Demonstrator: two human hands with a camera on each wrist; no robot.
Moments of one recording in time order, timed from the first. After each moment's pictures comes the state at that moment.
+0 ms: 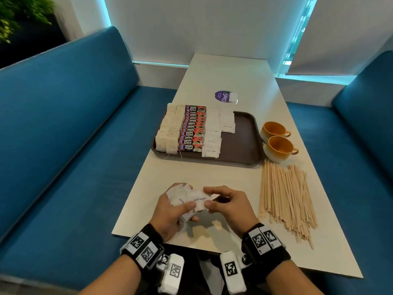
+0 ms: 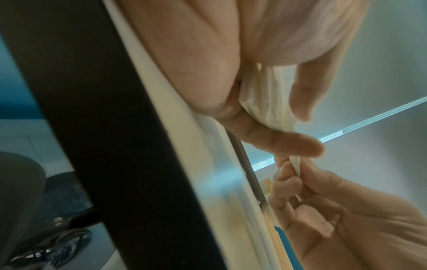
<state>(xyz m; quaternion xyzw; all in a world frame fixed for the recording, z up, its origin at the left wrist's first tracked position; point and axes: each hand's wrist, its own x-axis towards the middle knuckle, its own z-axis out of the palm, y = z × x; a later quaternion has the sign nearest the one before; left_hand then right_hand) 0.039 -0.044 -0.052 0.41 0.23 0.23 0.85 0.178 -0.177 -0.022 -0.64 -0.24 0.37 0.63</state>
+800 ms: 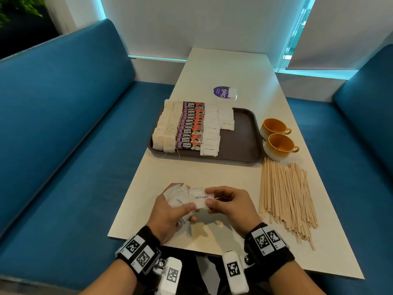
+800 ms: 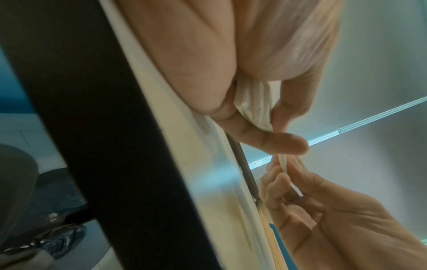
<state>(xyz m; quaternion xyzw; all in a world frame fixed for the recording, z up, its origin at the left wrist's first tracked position) 0.043 -0.042 -0.060 0.44 0.24 0.24 0.83 0.189 -0.176 -0.032 -0.63 -0.21 0.39 0.63</state>
